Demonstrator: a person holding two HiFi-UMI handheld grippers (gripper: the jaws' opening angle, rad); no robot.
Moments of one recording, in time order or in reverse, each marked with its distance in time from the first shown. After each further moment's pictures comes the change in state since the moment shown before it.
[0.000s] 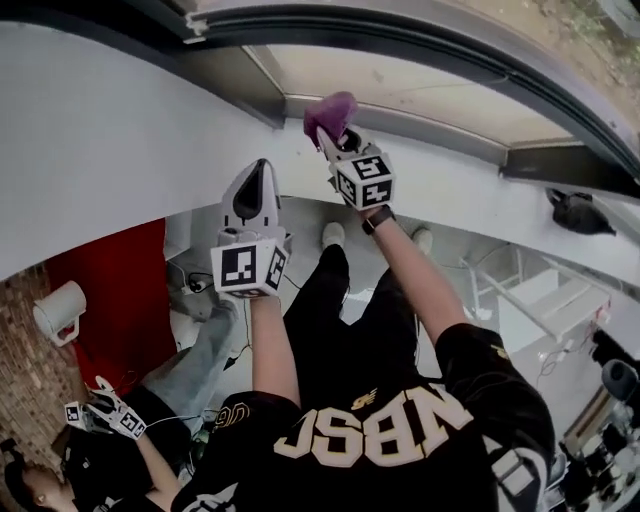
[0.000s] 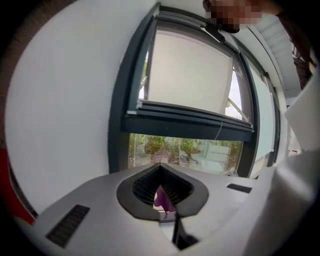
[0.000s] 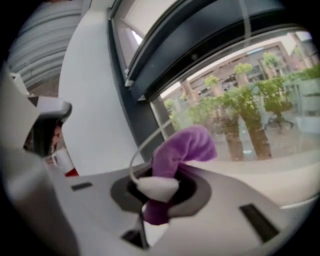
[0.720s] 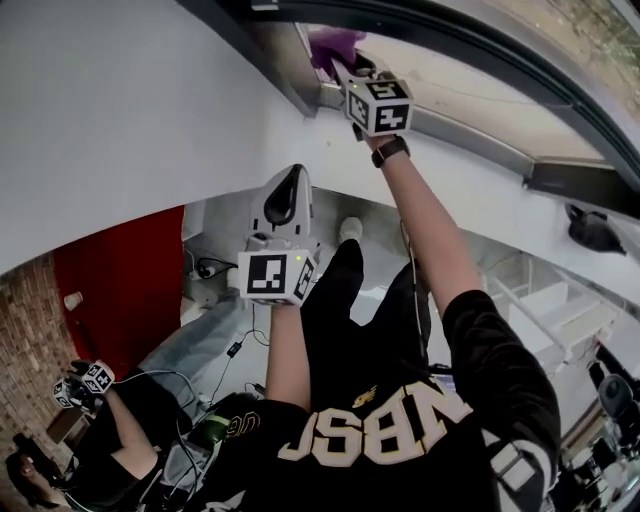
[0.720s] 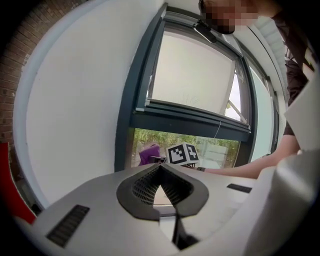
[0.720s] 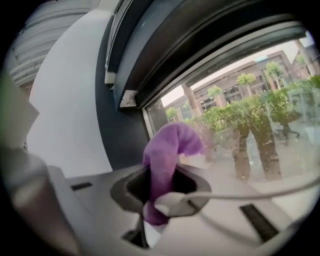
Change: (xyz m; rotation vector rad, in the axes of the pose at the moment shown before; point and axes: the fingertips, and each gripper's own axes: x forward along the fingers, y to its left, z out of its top) left arm -0.034 0.030 -0.020 -0.031 0.020 -0.005; right arm 0.119 0.013 0.096 -0.078 -0.103 0.016
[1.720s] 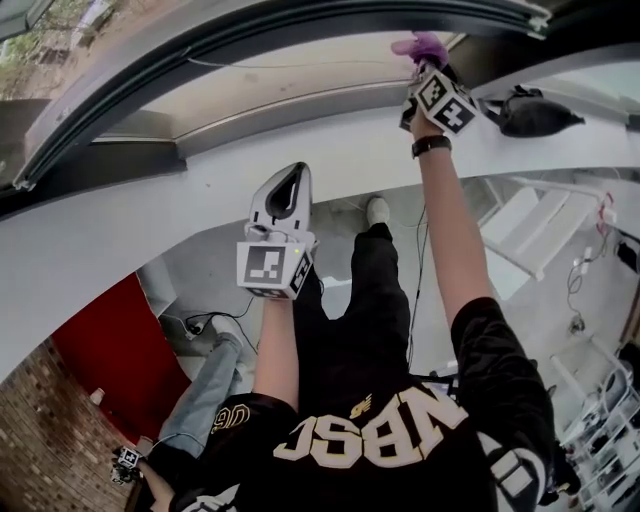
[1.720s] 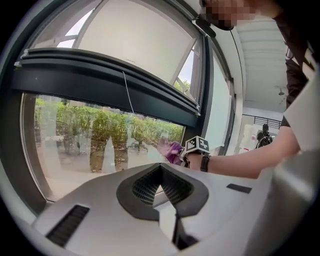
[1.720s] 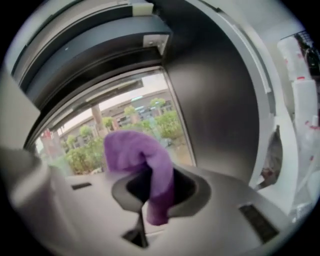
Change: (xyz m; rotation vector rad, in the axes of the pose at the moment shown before) left arm 0.111 -0.356 -0.061 0.057 0.131 -0.493; right arm -0.499 -0.461 -0.033 0.382 -0.218 -0.975
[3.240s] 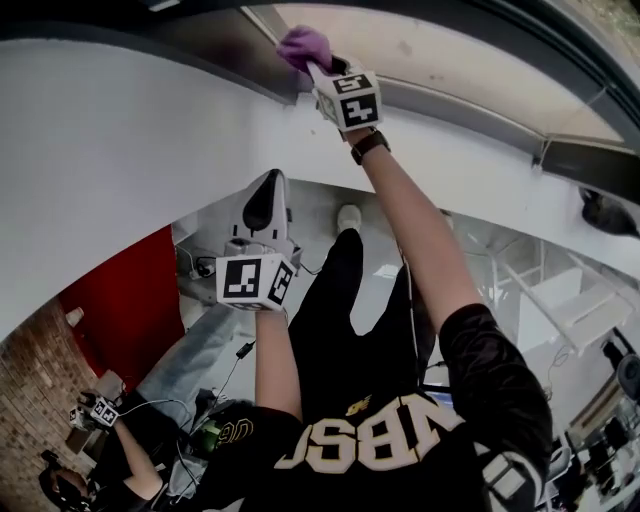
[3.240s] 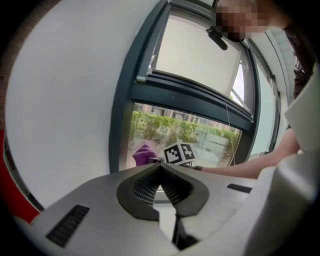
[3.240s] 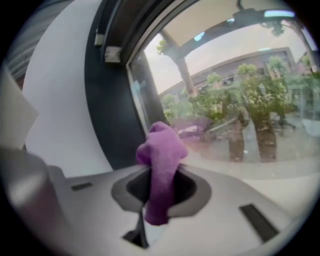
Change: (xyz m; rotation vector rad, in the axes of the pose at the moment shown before) left arm -0.237 0.280 -0.046 -0.140 -0.023 0.475; right arm -0.069 0.580 -0.341 -0.470 0.388 0.906
